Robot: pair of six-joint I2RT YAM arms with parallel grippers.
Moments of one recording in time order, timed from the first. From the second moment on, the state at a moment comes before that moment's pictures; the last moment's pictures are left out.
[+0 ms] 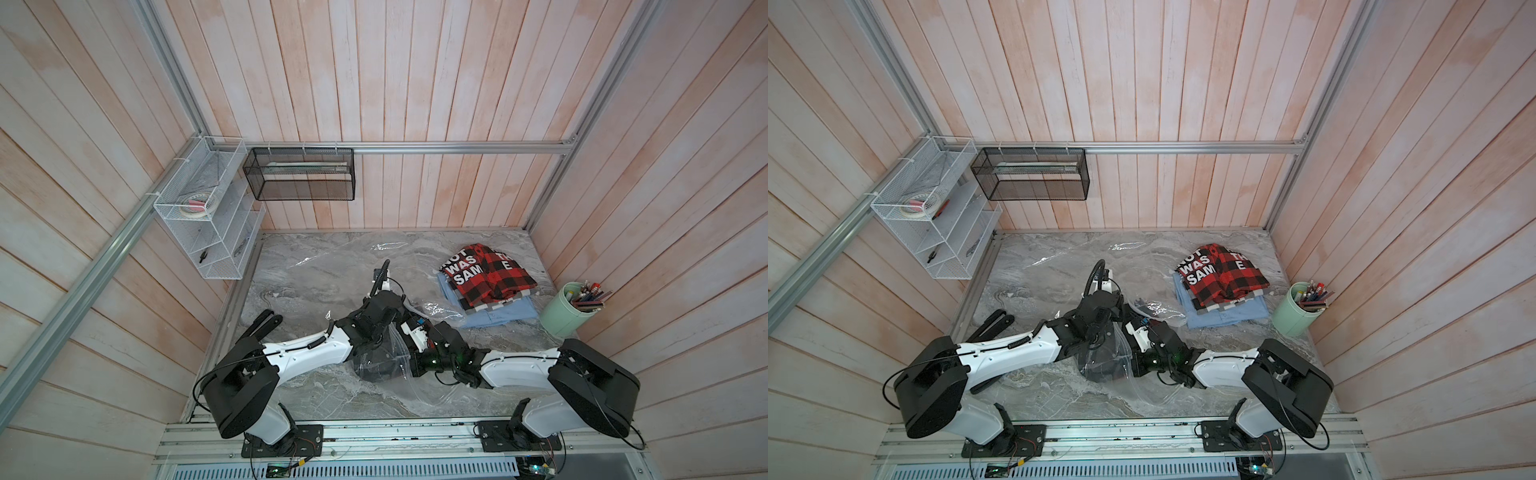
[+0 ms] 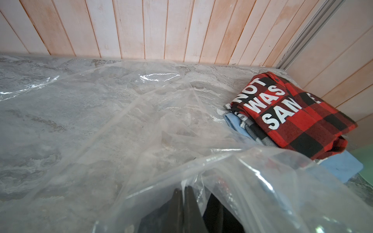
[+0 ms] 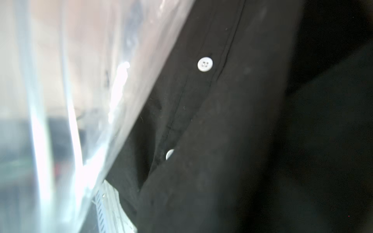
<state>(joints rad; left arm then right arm) -0.87 1.53 0.90 0.13 -0.50 -0.48 0.91 1.45 0.43 0.43 -0.43 0.65</state>
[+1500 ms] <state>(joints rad) -0.72 1.64 0.96 0.11 -0.50 -0.52 0.70 1.24 0.72 0.15 -0.39 0.40</state>
